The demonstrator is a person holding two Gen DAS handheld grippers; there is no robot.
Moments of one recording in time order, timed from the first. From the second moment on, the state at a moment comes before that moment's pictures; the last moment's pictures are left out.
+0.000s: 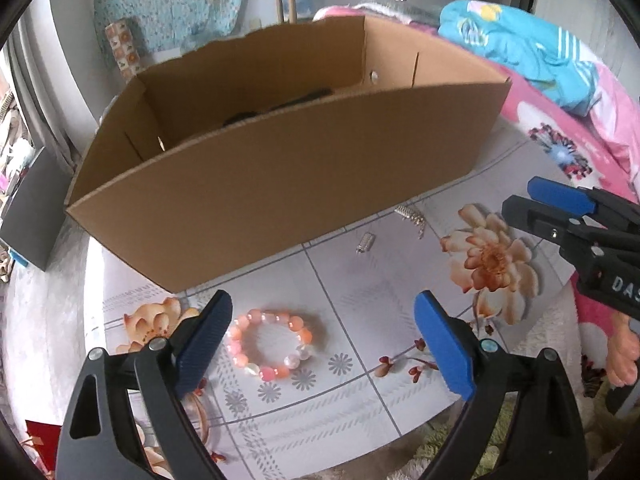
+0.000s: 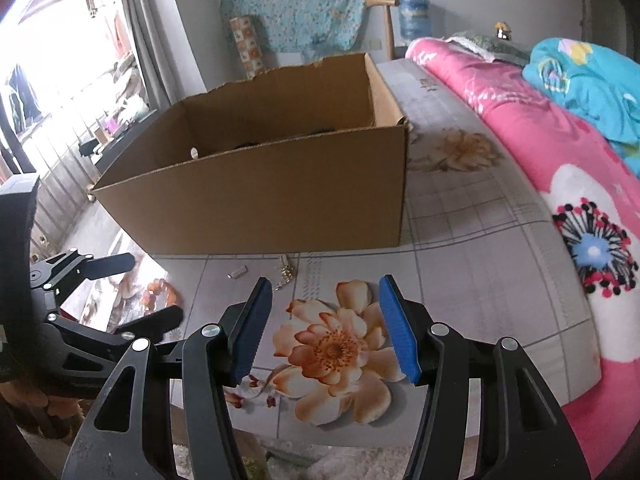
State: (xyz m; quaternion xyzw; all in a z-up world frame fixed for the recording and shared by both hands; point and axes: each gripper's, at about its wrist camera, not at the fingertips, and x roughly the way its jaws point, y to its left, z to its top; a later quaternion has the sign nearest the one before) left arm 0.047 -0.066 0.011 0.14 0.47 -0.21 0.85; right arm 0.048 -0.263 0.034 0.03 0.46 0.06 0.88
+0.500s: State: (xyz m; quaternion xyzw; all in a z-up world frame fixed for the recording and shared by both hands) left arm 0.062 -0.085 -0.006 0.15 0.49 -0.19 0.84; right arm 0.057 -0.253 0.018 0.02 0.49 0.07 0.87
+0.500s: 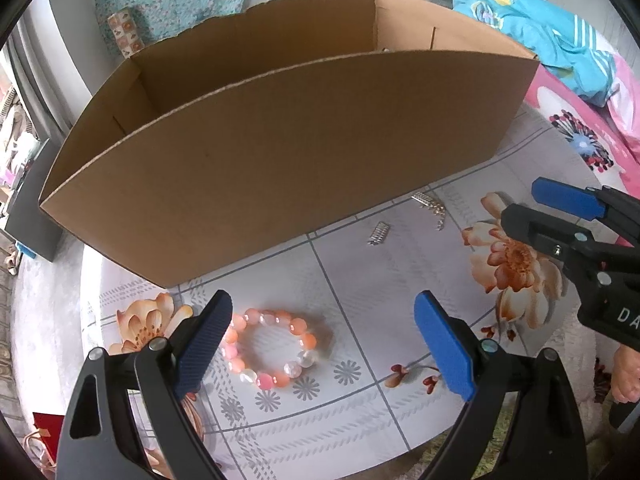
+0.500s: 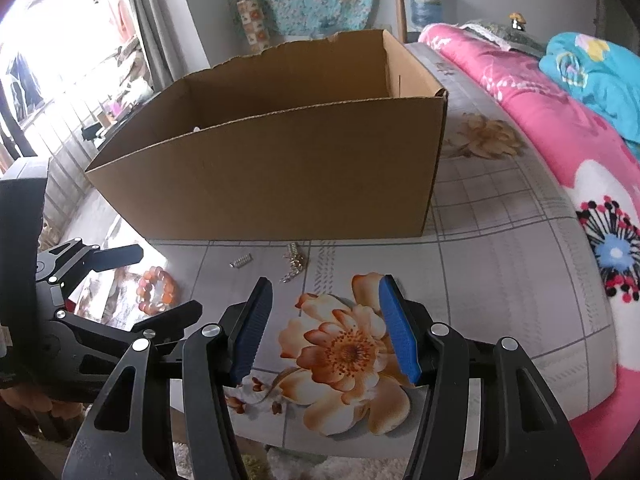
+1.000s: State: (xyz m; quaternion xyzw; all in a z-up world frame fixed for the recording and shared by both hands) left arm 0.075 -0.095 -0.016 0.16 0.50 -0.18 0.83; right arm 0.069 -0.249 0.010 0.03 0.50 0.09 0.86
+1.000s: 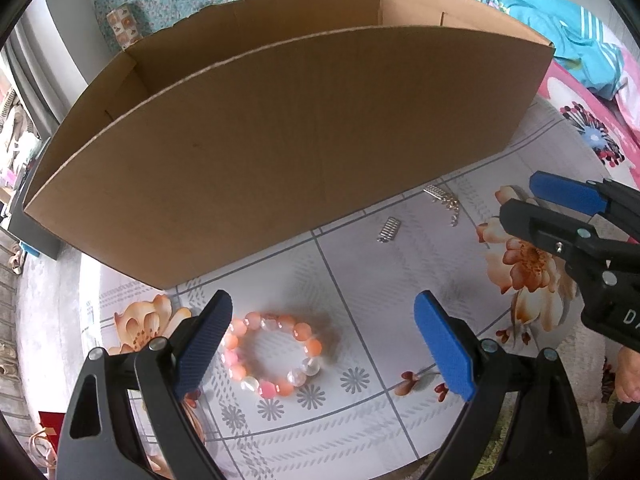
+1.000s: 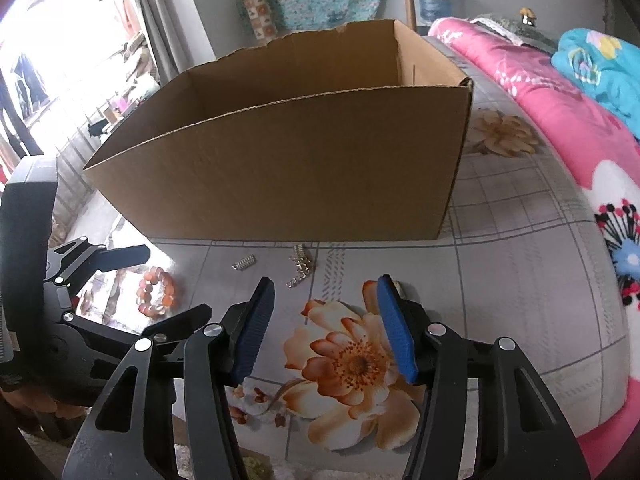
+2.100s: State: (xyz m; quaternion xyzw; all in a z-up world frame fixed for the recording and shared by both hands) left arm 0.094 -0.083 -0.035 0.15 0.51 -0.18 0.83; right arm 0.074 -0.252 -0.001 0.03 0.51 0.12 0.85
